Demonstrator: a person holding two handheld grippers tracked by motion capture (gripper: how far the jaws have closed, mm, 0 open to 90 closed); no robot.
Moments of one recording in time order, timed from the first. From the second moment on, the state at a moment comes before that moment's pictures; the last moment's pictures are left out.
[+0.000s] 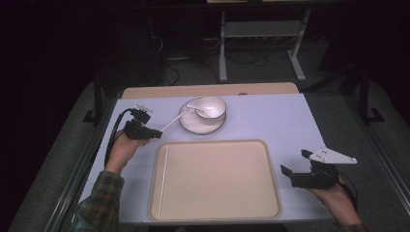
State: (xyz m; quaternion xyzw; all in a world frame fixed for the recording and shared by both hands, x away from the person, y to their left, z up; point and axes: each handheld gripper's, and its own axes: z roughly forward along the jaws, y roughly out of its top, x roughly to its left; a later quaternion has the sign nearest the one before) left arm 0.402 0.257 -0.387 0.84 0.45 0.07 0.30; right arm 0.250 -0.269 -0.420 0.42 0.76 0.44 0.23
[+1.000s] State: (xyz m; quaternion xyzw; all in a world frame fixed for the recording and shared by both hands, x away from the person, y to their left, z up) left arm 0.326 0.247 -0.391 0.84 0.40 0.00 0.36; right arm 0.250 -0.266 -0.420 0.42 0.76 0.44 0.23
